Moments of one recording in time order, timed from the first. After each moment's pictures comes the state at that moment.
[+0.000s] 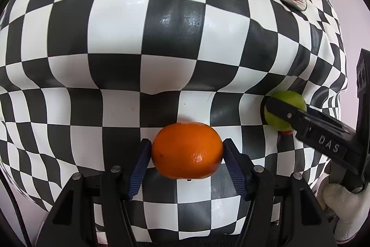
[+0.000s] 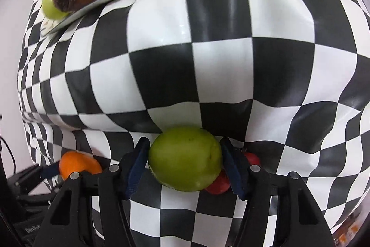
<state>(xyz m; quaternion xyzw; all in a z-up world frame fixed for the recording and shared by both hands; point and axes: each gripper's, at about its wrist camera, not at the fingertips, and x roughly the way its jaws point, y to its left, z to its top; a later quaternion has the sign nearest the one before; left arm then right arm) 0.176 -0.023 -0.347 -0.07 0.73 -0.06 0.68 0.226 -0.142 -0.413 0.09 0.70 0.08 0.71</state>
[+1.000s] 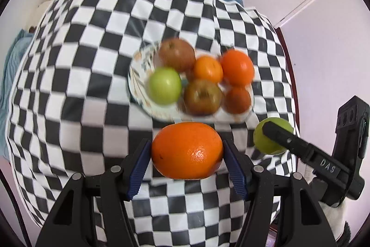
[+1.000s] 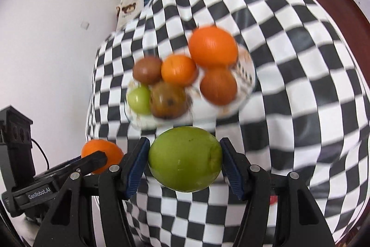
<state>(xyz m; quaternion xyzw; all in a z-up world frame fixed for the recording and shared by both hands) 0.289 -0.014 -0.196 -0.10 0.62 -0.10 0.77 0.302 -0.159 -0.273 0.24 0.57 0.13 0.77</state>
